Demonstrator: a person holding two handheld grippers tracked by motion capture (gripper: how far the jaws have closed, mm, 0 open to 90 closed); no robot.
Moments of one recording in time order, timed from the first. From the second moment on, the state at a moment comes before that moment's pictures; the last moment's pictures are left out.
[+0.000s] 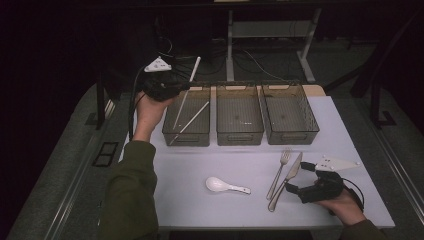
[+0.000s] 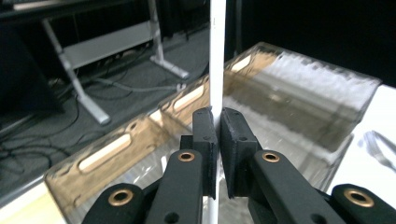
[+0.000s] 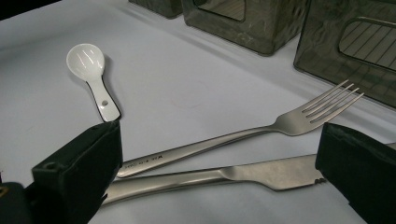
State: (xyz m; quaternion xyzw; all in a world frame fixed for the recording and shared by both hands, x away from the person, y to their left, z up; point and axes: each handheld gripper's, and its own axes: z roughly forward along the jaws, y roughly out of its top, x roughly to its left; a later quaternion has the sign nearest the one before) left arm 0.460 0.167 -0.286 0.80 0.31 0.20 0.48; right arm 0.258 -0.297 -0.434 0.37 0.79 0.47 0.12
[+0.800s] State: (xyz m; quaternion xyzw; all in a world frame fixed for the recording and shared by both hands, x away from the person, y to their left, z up) left arm 0.477 0.185 -0.346 0.79 0.38 0.17 0.44; right arm 0.258 -0.297 -0.434 0.37 0.79 0.47 0.12
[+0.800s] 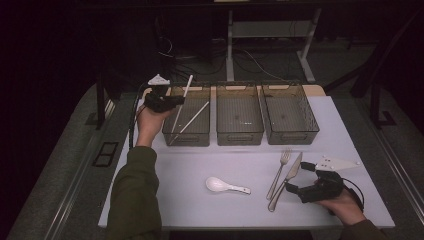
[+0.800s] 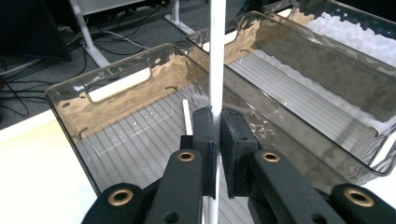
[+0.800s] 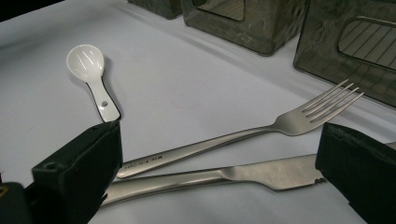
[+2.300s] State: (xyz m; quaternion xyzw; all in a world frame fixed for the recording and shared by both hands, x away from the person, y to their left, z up) left arm 0.481 0.151 -0.353 0.81 0.39 0.16 0.41; right arm 0.258 -0.296 -0.434 0.37 0.79 0.47 0.12
